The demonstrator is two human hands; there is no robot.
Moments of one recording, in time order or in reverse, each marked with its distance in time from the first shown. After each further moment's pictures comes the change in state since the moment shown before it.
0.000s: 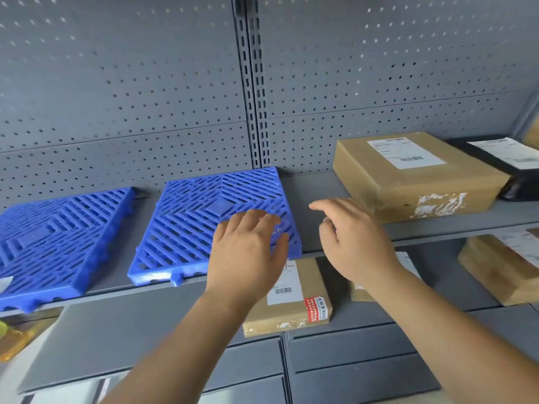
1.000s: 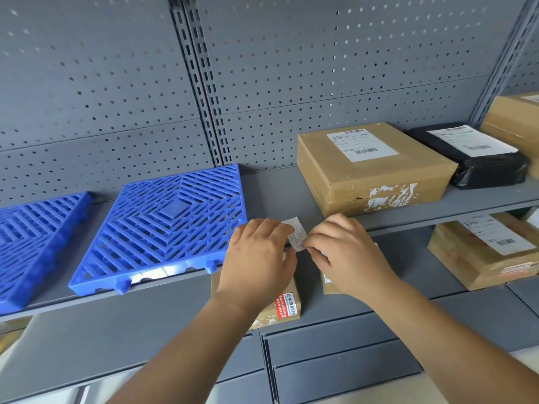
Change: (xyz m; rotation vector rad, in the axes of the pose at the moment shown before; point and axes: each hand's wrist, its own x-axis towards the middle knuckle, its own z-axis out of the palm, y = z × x) left_hand 0.006 0.080 0.046 -0.046 -0.137 0.119; right_hand -0.041 0.083 -0.019 -0.170 -0.123 -0.235
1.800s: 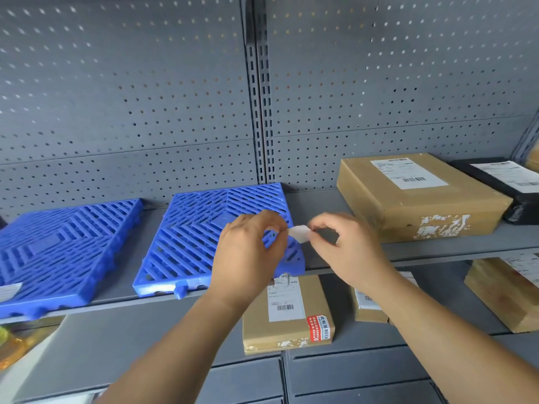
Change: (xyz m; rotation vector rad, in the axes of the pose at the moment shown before) left_hand -0.004 -0.083 -0.063 -0.367 0.275 -0.136; right_hand 0.080 -0.068 0.008 0.420 0.163 0.175
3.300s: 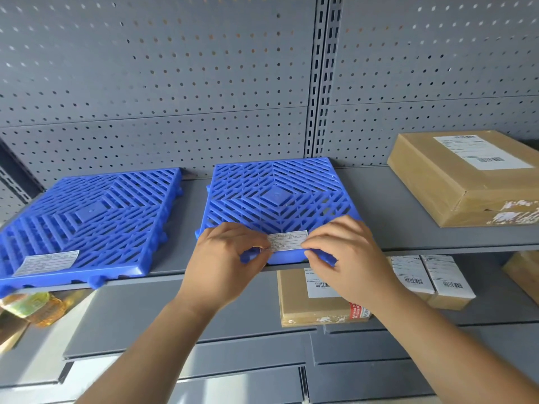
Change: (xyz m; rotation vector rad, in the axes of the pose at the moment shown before) left_hand -0.043 -0.126 -0.081 0.164 -0.140 0.067; right_hand -0.017 -0.055 0.092 -0.190 -0.065 -0.297
